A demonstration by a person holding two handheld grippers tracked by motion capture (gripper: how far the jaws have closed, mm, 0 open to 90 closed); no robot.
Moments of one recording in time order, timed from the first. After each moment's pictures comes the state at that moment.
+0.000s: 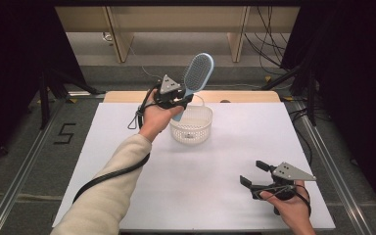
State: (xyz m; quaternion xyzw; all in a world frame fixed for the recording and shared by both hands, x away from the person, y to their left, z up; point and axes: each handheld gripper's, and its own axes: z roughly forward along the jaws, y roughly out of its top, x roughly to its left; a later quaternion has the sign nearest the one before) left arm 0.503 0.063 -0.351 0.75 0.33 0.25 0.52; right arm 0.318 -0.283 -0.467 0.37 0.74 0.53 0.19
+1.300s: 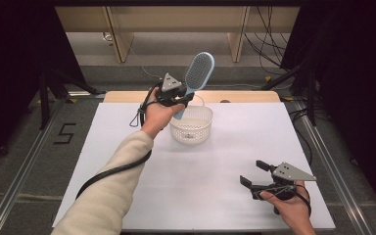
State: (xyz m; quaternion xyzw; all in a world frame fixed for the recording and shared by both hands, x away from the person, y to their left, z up) left arm 0.515 0.059 -0.355 0.75 0.34 0.24 0.52; right arm 0.318 -0.283 -0.466 0.36 0.74 0.53 0.20
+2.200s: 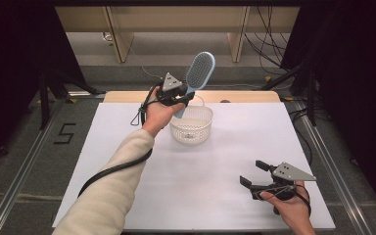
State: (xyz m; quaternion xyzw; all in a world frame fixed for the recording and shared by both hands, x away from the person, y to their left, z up) left arm 0.521 0.058 -0.358 0.75 0.32 0.25 0.52; right arm 0.318 -0.283 -0.466 0.36 0.74 0.53 0.19
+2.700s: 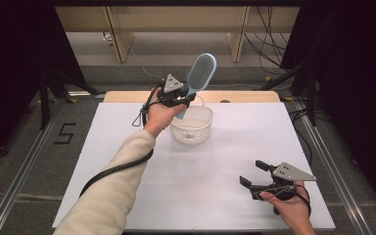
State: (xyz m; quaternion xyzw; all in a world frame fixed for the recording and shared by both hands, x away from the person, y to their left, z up) left arm 0.522 0.055 -0.363 0.75 0.32 0.24 0.53; right arm 0.318 -0.282 -0.466 0.36 0.74 0.54 0.19
